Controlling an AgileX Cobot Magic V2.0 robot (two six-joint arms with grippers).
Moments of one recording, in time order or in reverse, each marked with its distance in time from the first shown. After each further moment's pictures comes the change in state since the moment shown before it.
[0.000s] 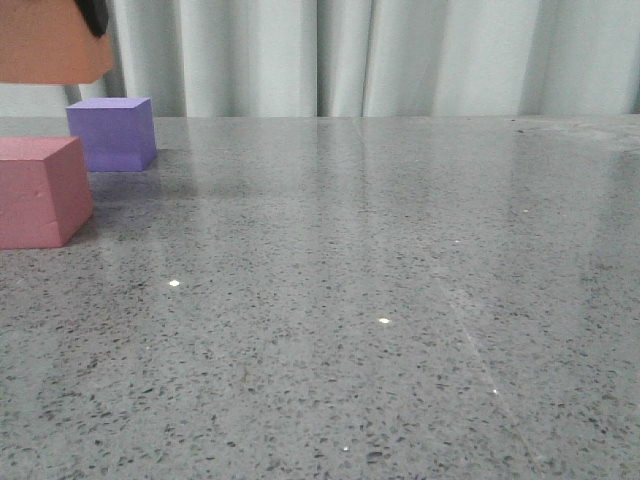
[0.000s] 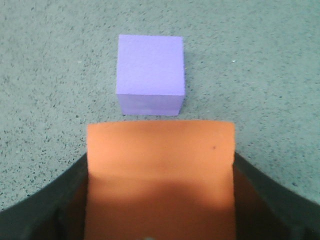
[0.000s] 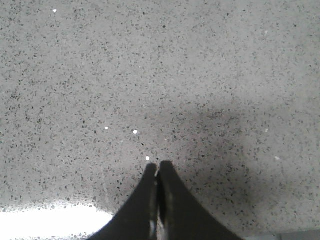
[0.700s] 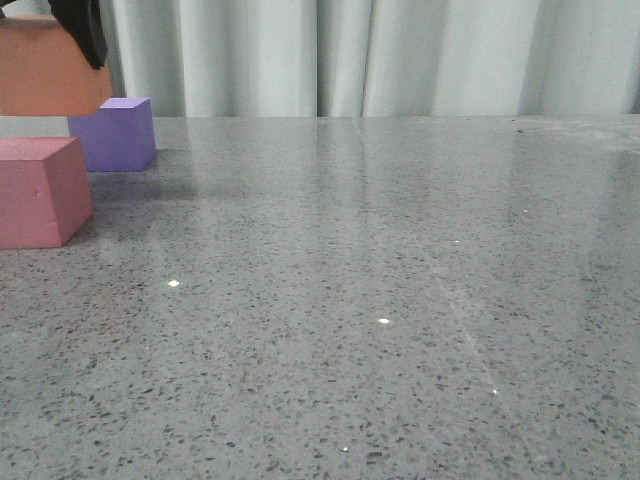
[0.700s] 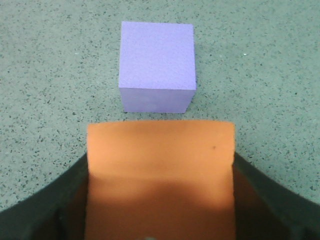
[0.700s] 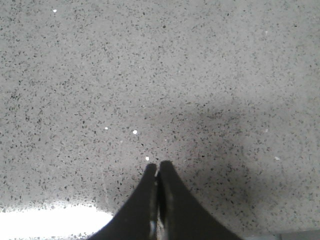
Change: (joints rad) left arm 0.035 0.000 0.078 -0.004 -0.093 0.000; right arm 0.000 0.000 0.000 0.000 0.000 0.000
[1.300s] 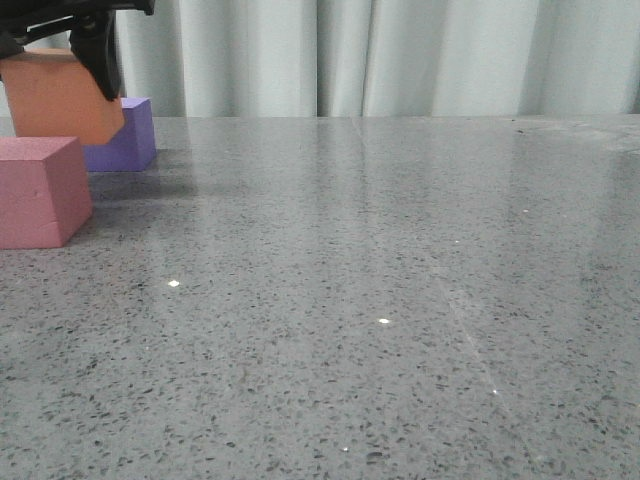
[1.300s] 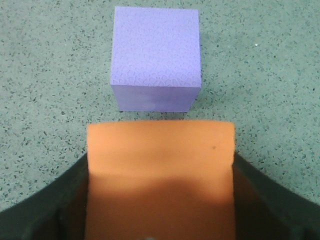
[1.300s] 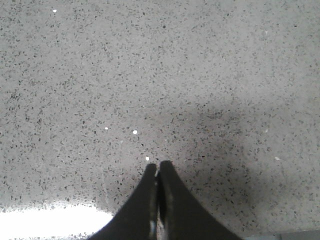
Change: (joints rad) left arm 0.006 0.070 0.000 -0.002 -0.032 0.000; right arm 0.000 0.000 0.000 0.000 0.000 0.000
